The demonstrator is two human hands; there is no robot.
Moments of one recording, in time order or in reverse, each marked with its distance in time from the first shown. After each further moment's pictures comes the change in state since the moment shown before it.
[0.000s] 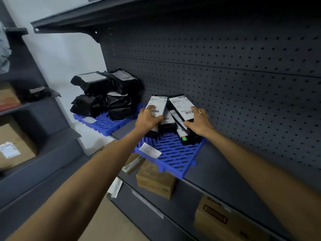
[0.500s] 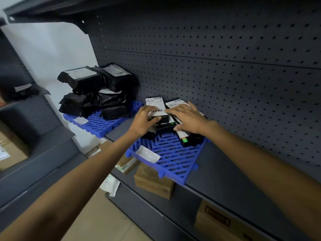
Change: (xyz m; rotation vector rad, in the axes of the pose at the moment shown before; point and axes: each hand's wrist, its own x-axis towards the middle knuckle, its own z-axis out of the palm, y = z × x) left_hand 0.015 -0.027 0.009 -0.024 -0.085 0.273; right_hand 0.033 -0.016 0.006 -0.510 -0.124 -0.546
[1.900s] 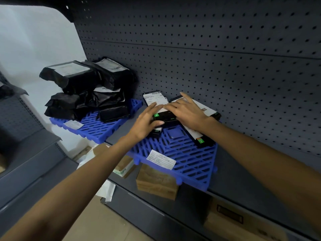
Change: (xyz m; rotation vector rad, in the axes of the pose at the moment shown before) left_hand 0.026 -0.061 -0.003 -0.044 -0.142 0.251; right_hand 0.052 -0.024 0.021 -0.373 0.139 -0.056
